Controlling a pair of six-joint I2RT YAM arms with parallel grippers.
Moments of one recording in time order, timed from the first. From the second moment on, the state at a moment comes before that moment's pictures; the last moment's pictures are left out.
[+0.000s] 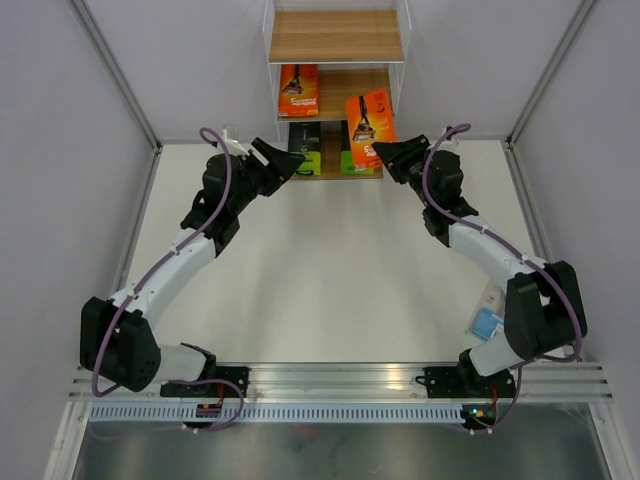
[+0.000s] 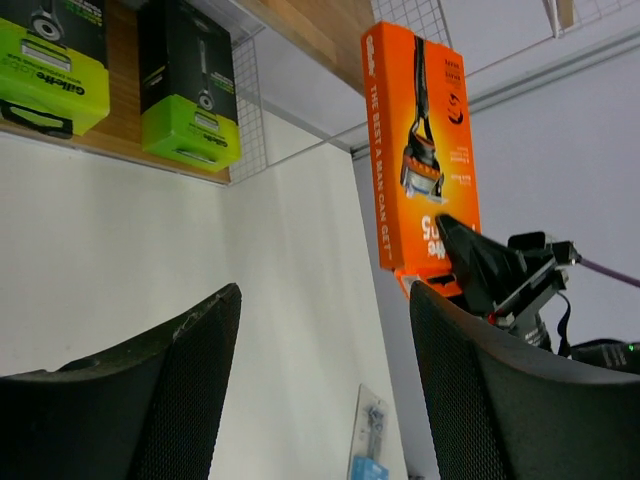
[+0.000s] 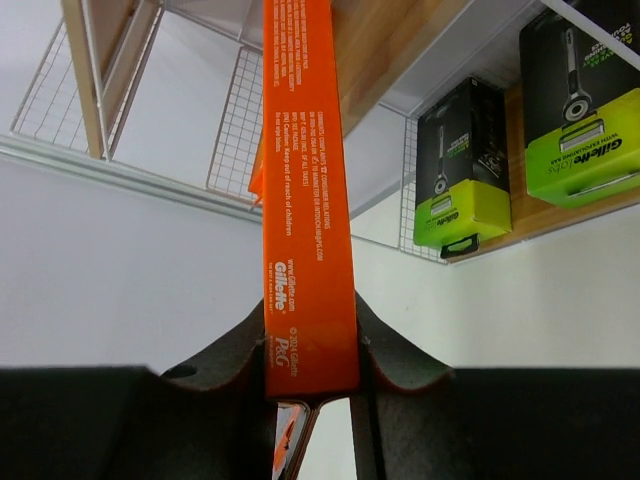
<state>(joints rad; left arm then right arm) -0.38 1.36 1.08 0.15 0.11 -0.96 0.33 1.49 1.02 0.46 -0.04 1.10</state>
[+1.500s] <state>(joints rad) -0.30 1.28 0.95 0.02 0.19 -0.76 0.36 1.98 1.71 0.12 0.04 1.41</state>
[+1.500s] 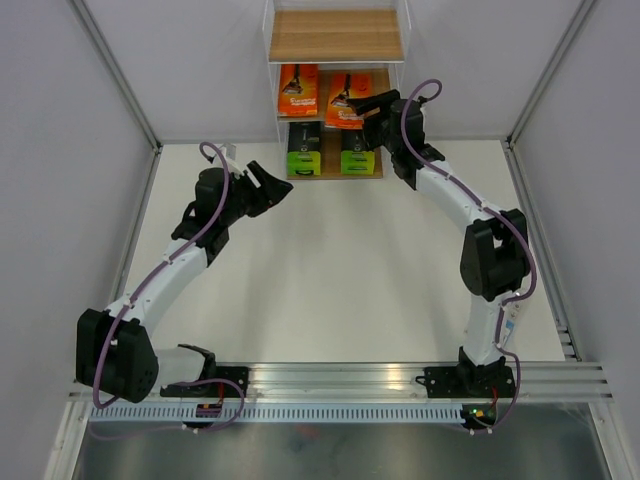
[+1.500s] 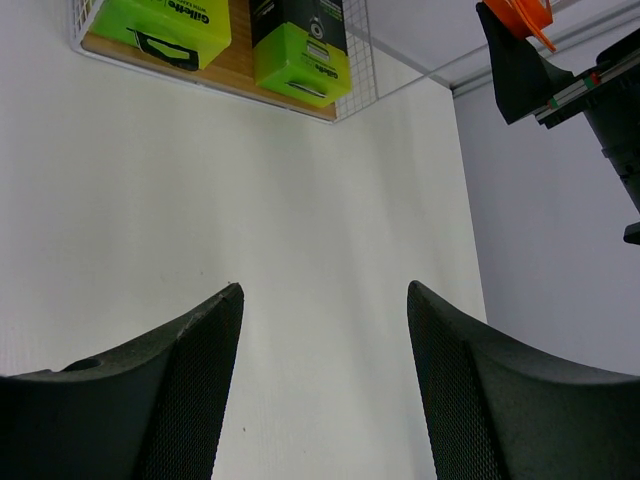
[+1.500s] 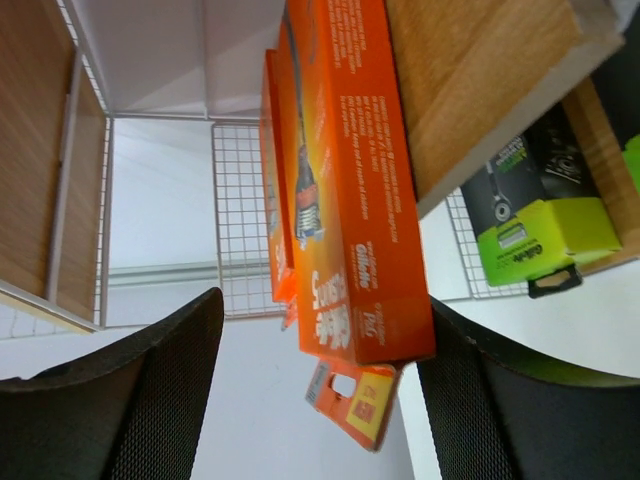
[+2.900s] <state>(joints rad) -0.25 1.37 0.96 0.03 0.22 -0.76 0.34 2.15 1.97 0.03 0.02 1.36</state>
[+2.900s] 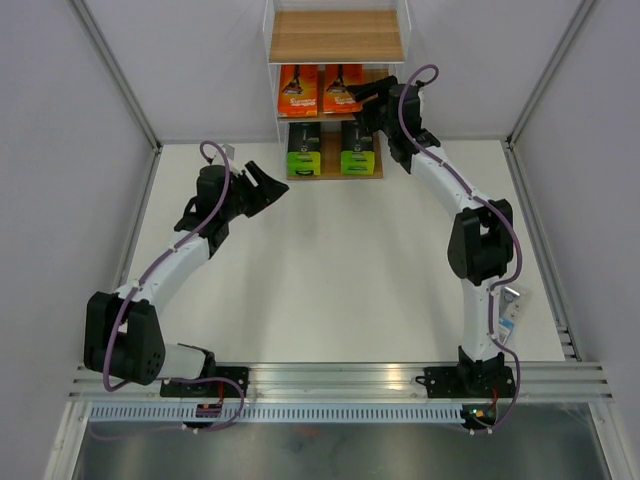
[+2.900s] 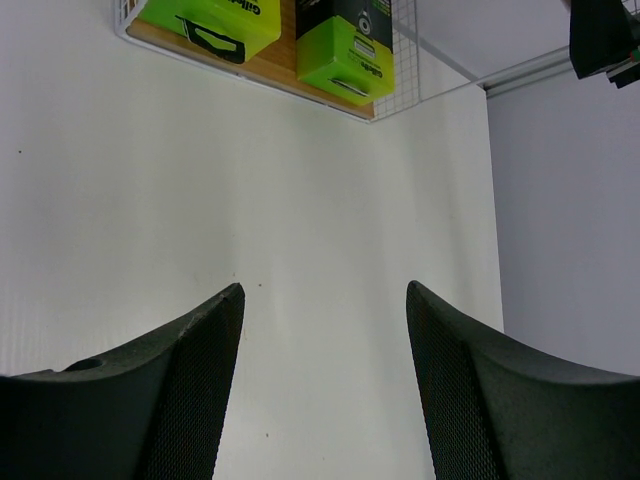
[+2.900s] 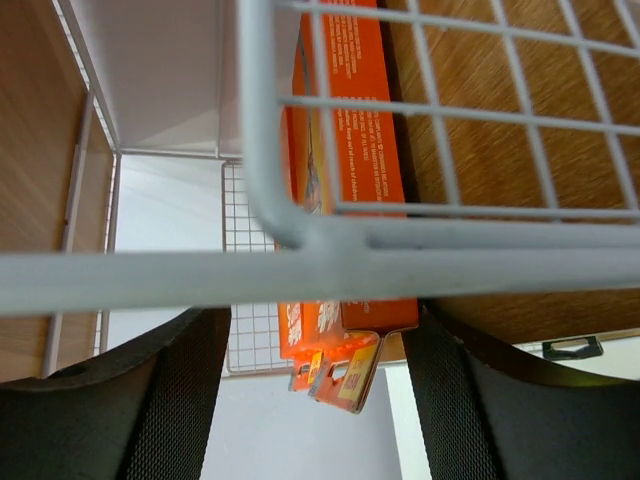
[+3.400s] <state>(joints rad) -0.24 1.37 0.96 0.03 0.22 -0.76 0.32 2.03 1.90 -0.17 -0.06 1.17</state>
